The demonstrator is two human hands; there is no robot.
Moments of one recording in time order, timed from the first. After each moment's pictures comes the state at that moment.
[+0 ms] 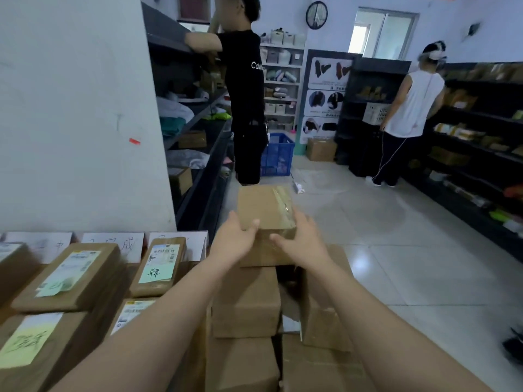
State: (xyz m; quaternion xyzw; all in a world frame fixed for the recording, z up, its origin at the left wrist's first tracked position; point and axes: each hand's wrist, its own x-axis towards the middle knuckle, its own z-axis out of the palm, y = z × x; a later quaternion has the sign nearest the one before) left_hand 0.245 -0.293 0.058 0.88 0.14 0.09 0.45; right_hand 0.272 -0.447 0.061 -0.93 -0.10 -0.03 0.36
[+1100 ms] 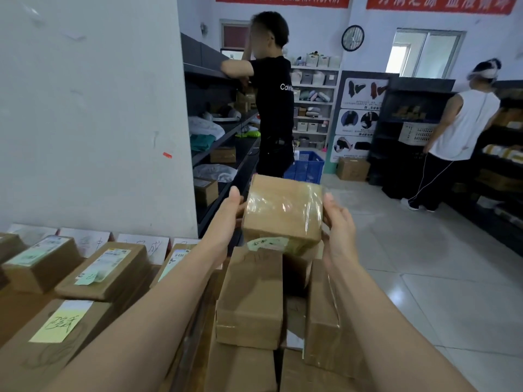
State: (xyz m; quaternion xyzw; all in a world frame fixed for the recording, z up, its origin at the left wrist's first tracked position) left_hand 0.210 -0.292 0.115 0.69 0.10 0.16 0.70; right_hand 0.272 -0.470 0.102 -0.59 -0.03 -0.03 0.81
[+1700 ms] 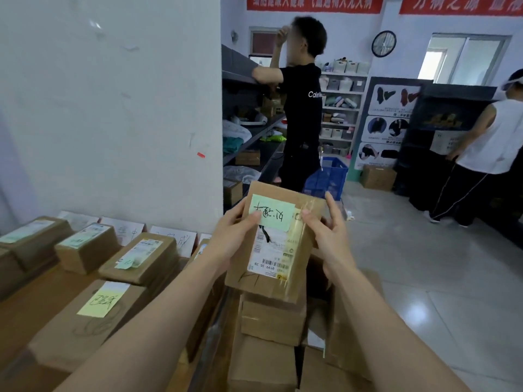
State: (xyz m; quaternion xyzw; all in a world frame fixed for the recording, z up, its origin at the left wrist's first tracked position) left_hand 0.158 -0.265 0.108 0.72 0.09 0.20 0.66; right_hand 0.239 -0.429 0.104 -0.65 -0.13 0.04 0.75
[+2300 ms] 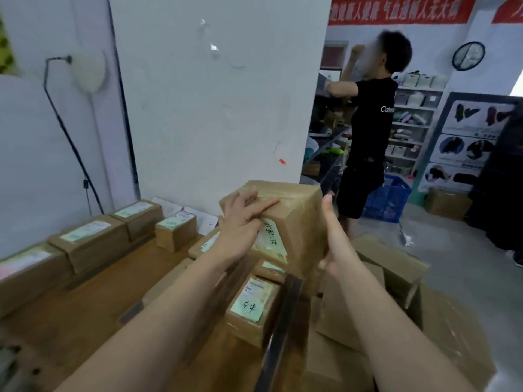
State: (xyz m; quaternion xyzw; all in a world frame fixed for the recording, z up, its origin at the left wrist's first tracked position) left_hand 0.032 -0.160 0.122 0.84 0.13 0.33 0.40; right_hand 0.142 -0.305 0.125 -0.64 -0.06 0.27 0.72
